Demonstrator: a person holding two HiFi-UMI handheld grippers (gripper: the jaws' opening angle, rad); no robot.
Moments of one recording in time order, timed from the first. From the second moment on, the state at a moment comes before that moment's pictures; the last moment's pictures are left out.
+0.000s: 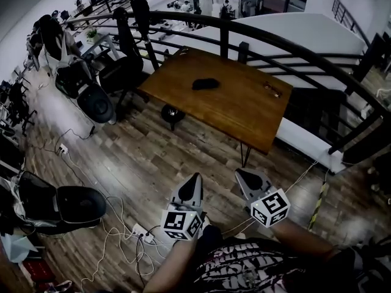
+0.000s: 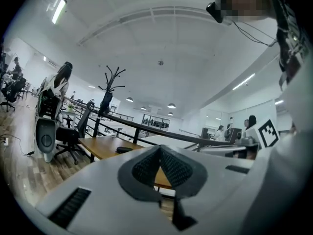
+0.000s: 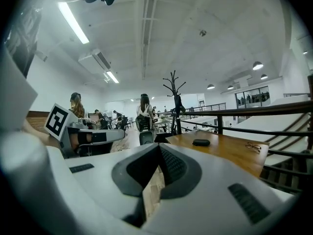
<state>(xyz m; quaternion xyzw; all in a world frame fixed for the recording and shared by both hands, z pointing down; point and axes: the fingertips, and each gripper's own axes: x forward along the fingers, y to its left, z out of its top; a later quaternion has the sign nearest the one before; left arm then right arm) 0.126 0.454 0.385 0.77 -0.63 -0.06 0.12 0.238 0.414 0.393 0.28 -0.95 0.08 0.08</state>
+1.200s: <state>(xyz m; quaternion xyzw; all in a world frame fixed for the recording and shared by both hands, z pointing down) -0.011 0.368 0.375 0.81 -0.56 -0.10 0.13 0.084 0.343 0.363 0.33 -0.94 0.05 0.10</state>
